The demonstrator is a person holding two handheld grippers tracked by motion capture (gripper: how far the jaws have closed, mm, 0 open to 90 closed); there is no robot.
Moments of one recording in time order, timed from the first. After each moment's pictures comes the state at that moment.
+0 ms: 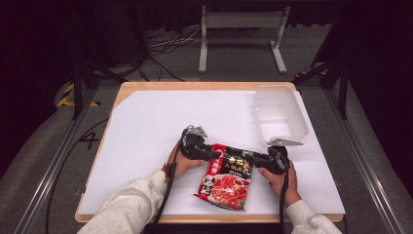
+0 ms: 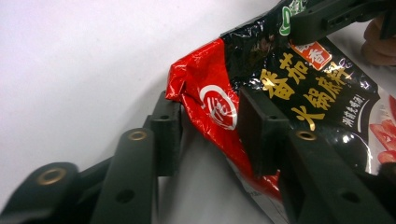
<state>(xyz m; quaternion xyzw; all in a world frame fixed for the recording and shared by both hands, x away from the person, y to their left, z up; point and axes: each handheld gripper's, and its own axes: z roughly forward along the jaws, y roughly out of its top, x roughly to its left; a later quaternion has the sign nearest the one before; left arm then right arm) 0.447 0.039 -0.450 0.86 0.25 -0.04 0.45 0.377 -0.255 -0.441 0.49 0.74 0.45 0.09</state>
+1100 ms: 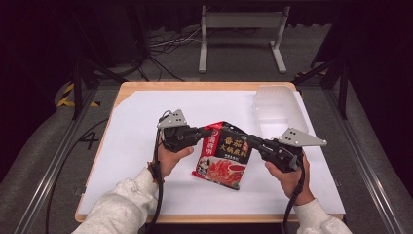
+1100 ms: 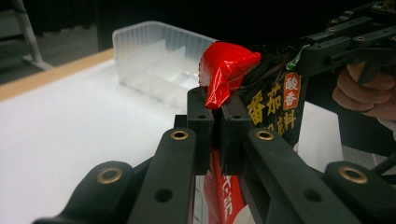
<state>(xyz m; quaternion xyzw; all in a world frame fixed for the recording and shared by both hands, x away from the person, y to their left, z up) 0.411 0.080 -0.352 0.78 0.21 0.06 0.59 0.334 -0.238 -0.333 0.32 0.74 0.55 0.22</state>
